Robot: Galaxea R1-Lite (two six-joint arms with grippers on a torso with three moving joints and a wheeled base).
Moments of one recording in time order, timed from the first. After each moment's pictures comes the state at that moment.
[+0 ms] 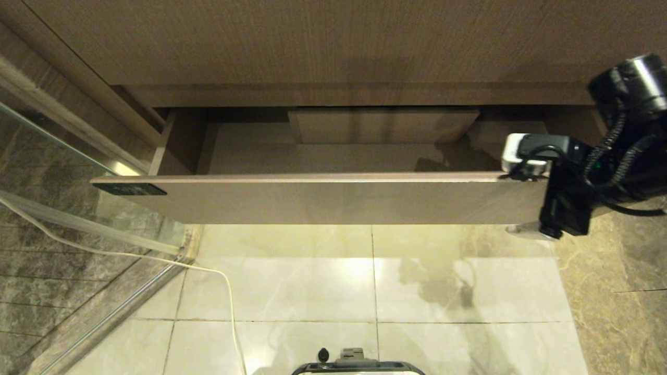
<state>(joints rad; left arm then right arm) 0.00 0.00 0.00 0.00 0.00 0.00 0.28 1.54 -1.33 0.55 -0.04 -0.94</state>
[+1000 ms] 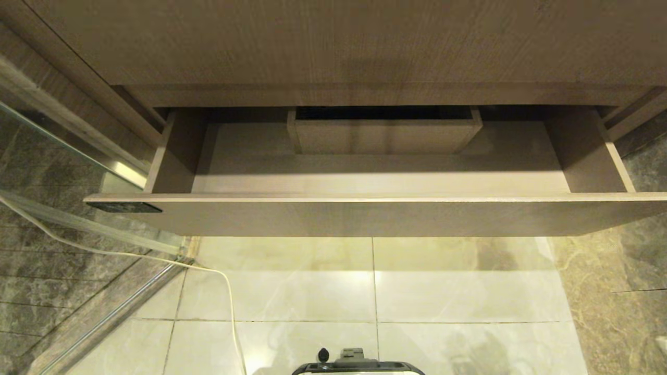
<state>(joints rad) 0.00 0.00 0.00 0.00 0.00 0.00 0.16 0.80 -0.86 0.63 0.01 -0.52</state>
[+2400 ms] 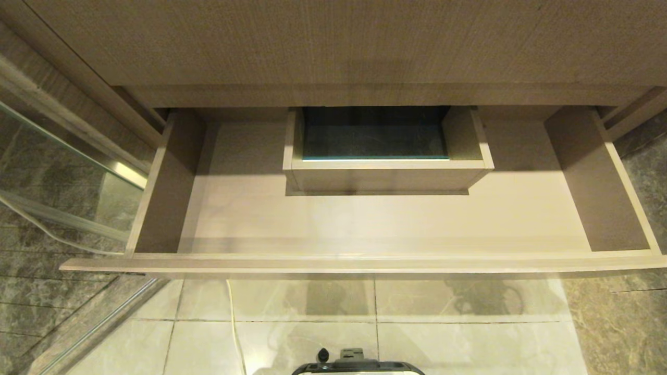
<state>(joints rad) 0.00 0.00 0.00 0.00 0.00 0.00 0.14 0.00 0.00 -0.17 0.01 -0.15</state>
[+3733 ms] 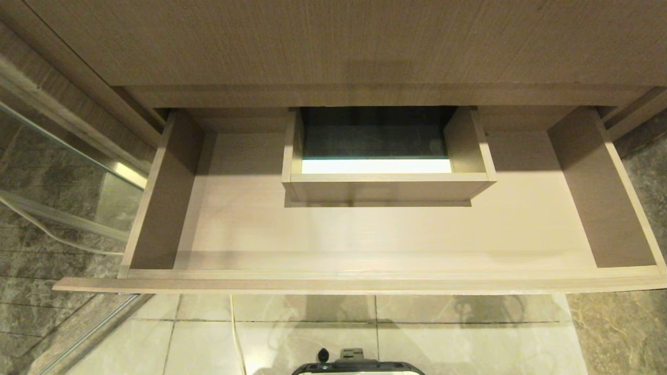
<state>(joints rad) 0.00 0.00 0.00 0.00 0.00 0.00 0.14 0.00 0.00 -0.11 0.01 -0.02</state>
